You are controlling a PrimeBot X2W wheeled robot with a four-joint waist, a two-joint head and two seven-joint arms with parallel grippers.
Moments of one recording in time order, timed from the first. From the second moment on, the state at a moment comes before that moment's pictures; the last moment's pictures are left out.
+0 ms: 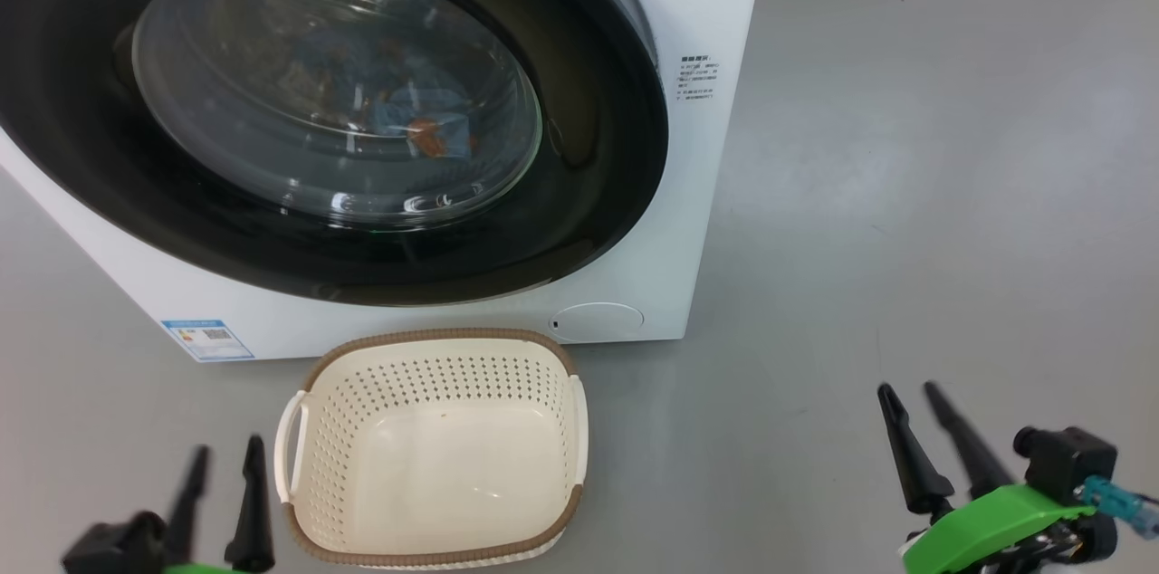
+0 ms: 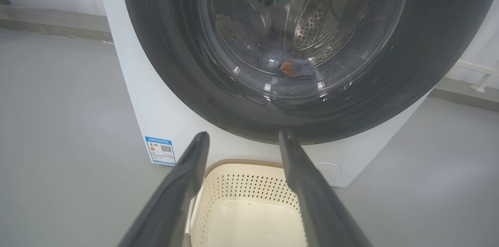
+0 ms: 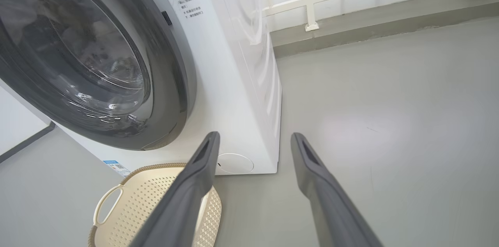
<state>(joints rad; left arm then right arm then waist) -0.02 0.11 0.01 0.27 -0.36 -0.13 -0.25 -0.12 -0.21 0.11 0.37 0.50 0.13 -0.26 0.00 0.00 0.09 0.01</state>
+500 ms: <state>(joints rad) 0.00 0.07 0.00 0.32 -0.45 -0.13 -0.23 -0.10 -0.18 0.11 0.42 0.58 0.13 -0.23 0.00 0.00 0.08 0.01</state>
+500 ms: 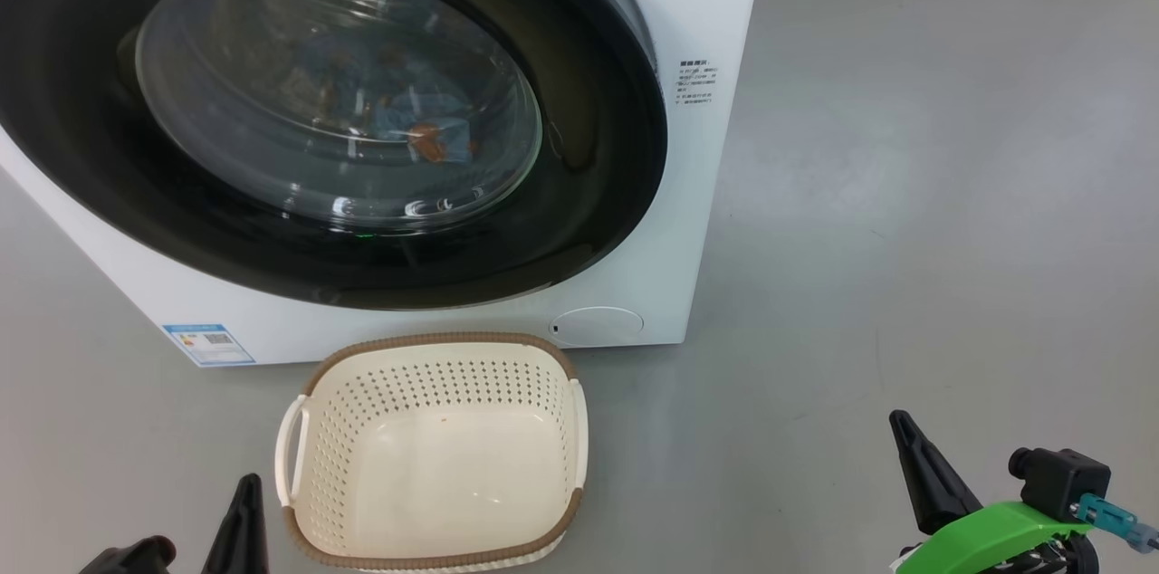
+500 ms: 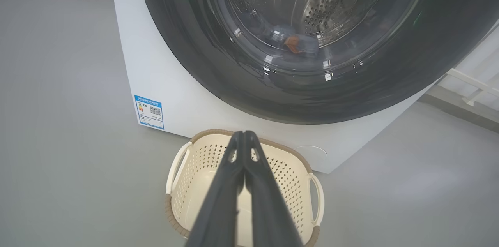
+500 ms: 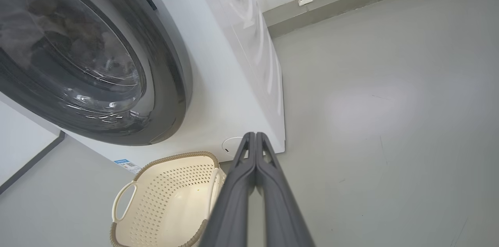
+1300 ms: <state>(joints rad) 0.00 0.07 0.02 0.32 -0.68 -0.13 -0.15 -0.10 -0.16 0.06 0.39 0.80 0.13 -0.16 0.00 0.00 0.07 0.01</state>
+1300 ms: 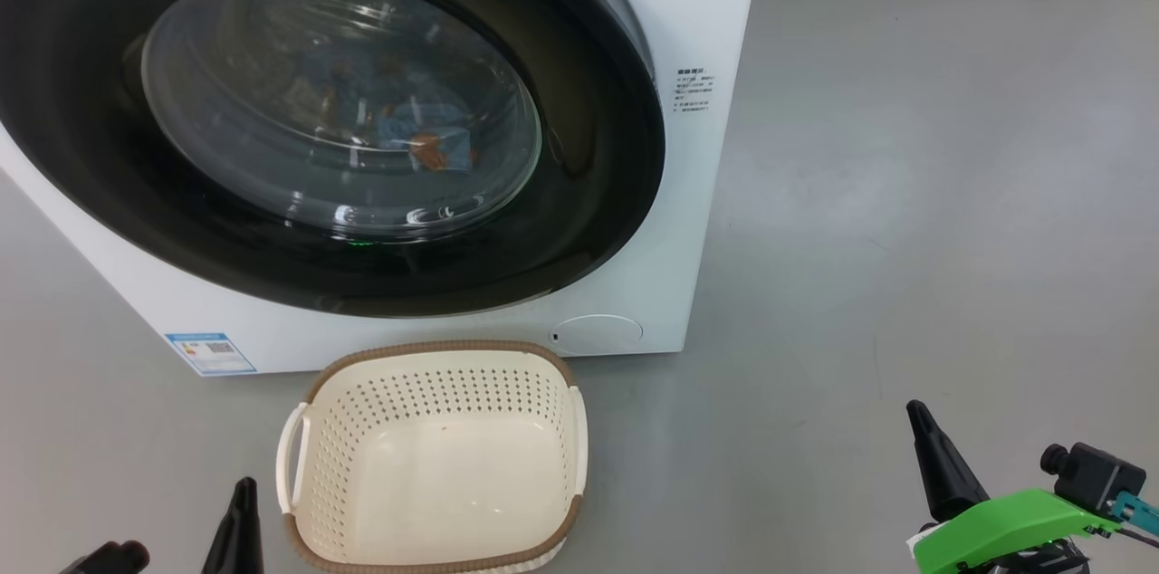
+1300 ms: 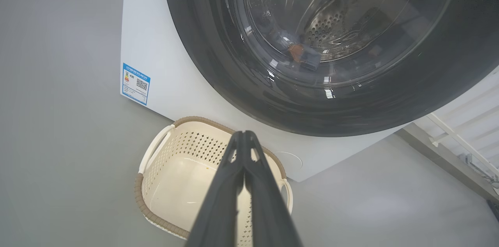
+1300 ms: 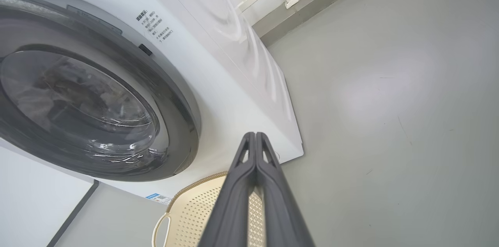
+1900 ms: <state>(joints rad) -0.01 0.06 0.03 0.31 -0.87 -0.13 -0.10 -0.10 -0.13 0.02 0.37 0.96 0.13 -0.11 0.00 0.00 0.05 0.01</state>
